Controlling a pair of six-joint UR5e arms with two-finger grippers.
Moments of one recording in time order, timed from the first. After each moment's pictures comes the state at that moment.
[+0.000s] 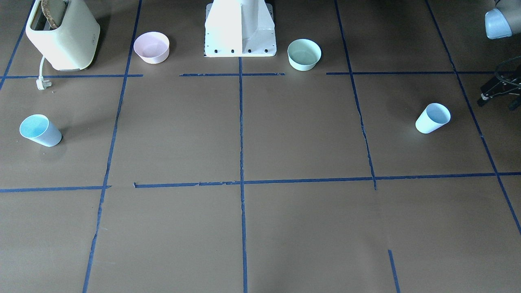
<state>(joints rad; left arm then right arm) -1.25 -1.38 -1.74 -2.13 -2.29 -0.52 1.61 -1.86 1.88 -1.69 2.37 -0.22</state>
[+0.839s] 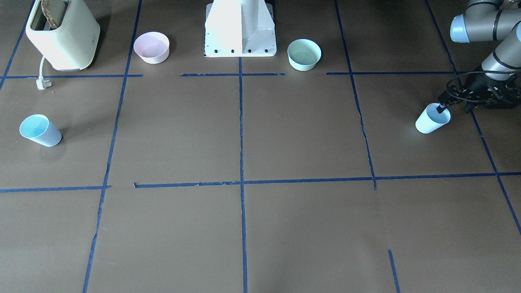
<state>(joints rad) -1.02 -1.38 -1.70 -2.25 -2.19 -0.80 1.61 -1.86 1.88 -1.69 2.37 -0.22</state>
